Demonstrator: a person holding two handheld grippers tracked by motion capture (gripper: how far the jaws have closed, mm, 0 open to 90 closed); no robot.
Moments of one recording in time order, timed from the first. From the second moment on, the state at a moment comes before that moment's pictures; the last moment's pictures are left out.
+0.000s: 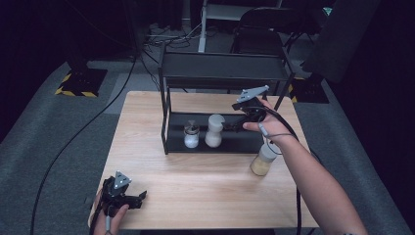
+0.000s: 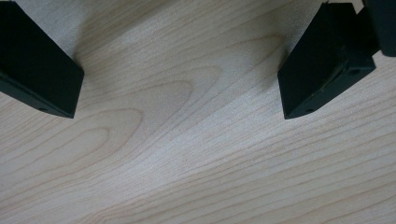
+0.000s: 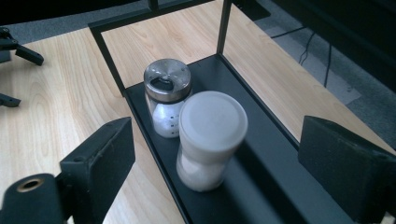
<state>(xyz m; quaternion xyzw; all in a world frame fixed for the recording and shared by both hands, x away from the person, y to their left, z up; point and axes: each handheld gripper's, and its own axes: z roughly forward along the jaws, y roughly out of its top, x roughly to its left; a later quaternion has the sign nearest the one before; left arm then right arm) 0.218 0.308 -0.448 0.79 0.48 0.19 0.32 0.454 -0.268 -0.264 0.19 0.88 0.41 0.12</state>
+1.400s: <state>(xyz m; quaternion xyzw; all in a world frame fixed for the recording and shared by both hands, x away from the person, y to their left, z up) 0.218 0.308 -0.448 0.79 0.48 0.19 0.32 0.387 -0.380 -0.283 0.21 0.87 0.42 0.14</state>
